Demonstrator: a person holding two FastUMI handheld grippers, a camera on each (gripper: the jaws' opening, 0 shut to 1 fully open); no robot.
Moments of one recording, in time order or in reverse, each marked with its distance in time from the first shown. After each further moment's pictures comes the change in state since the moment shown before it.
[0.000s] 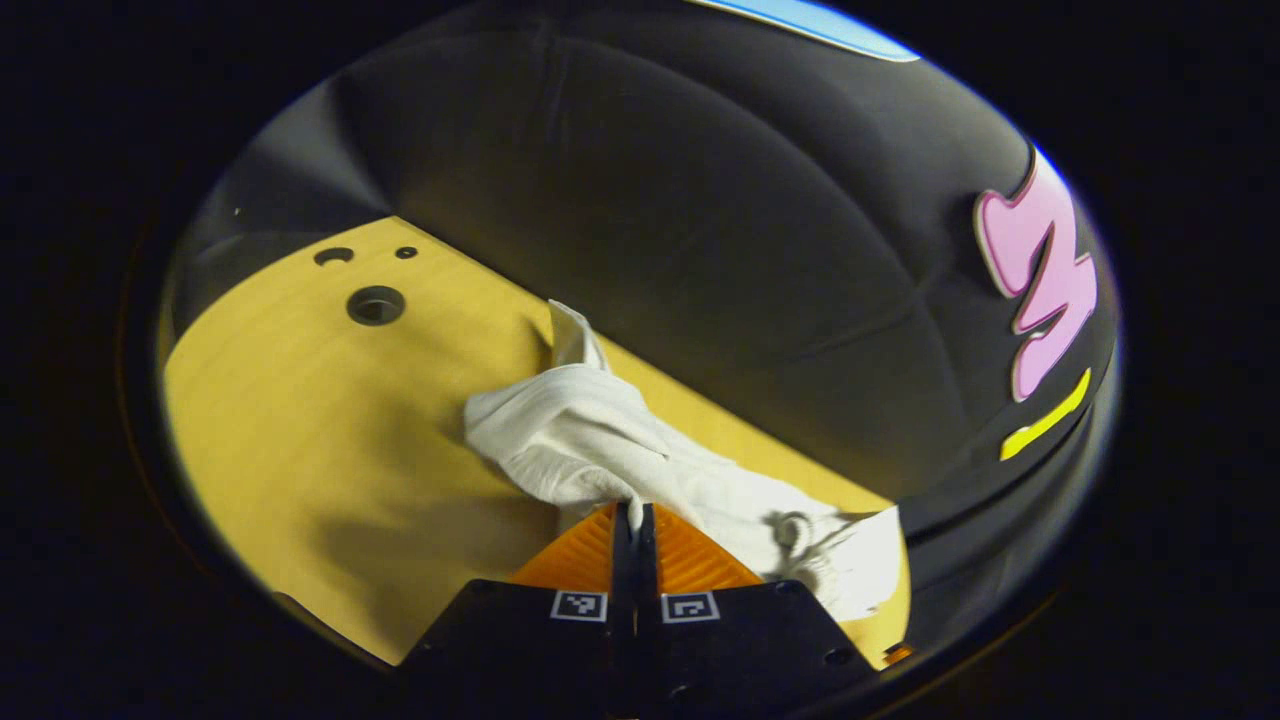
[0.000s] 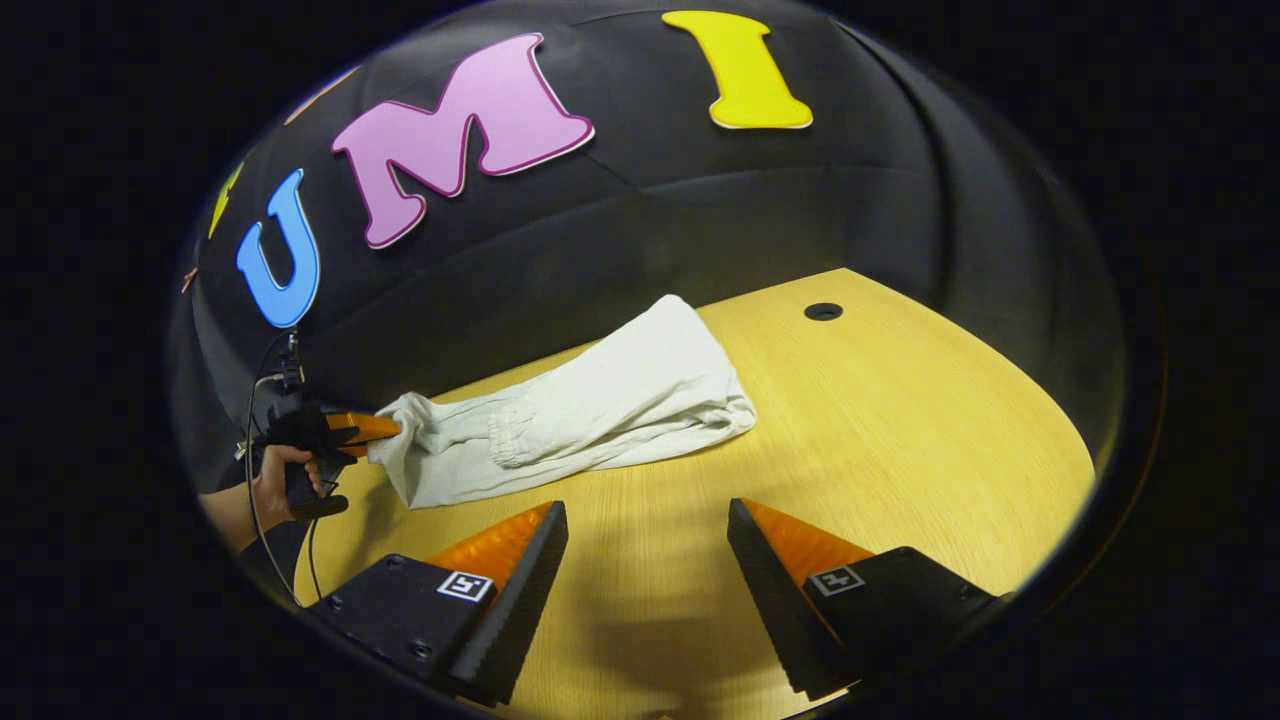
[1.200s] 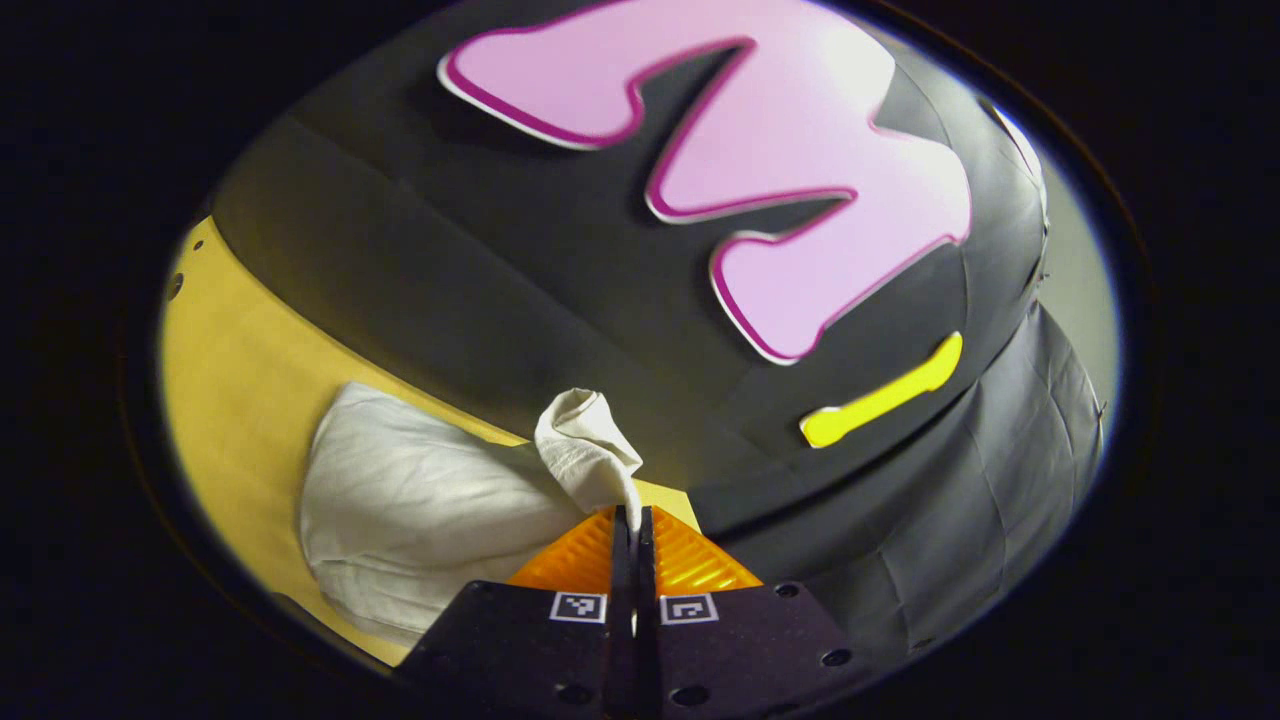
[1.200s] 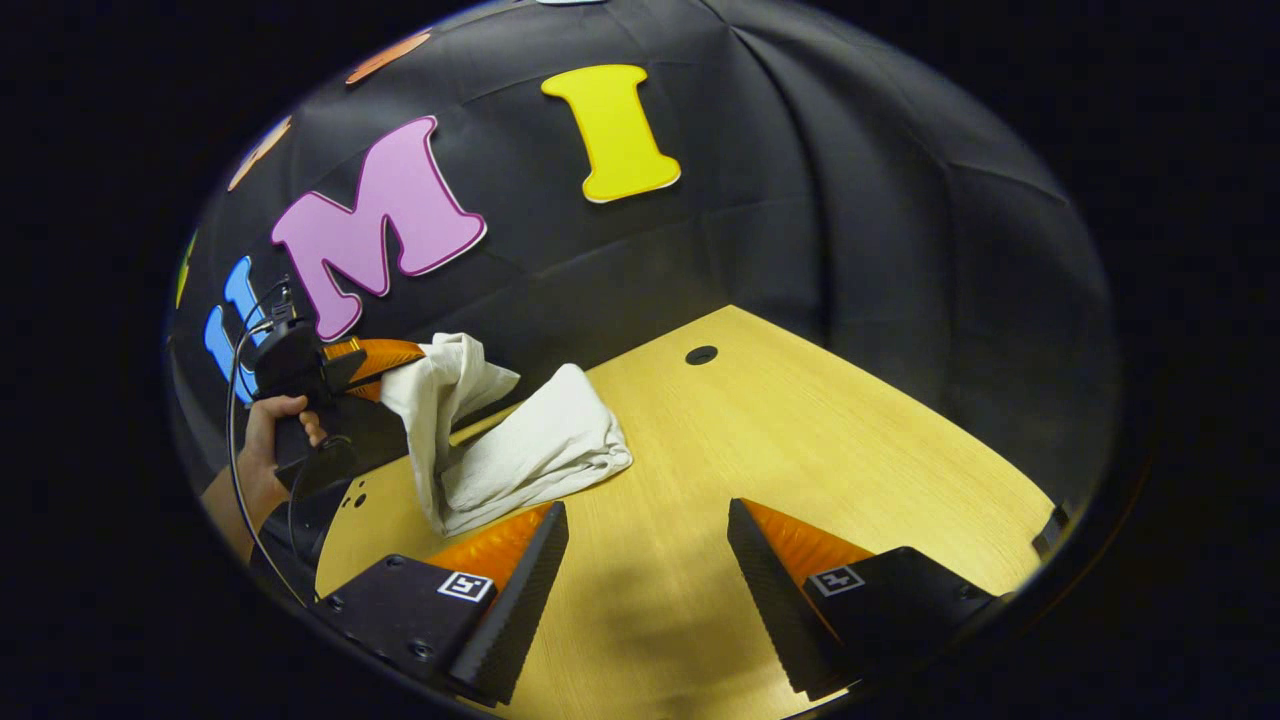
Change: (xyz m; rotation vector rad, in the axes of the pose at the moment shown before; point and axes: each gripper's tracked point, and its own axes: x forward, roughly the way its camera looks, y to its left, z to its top) left arm 0.009 -0.318 -0.078 0.077 0.089 -0.392; right arm -0.098 -0.086 0.047 0.138 -0.126 -0.175
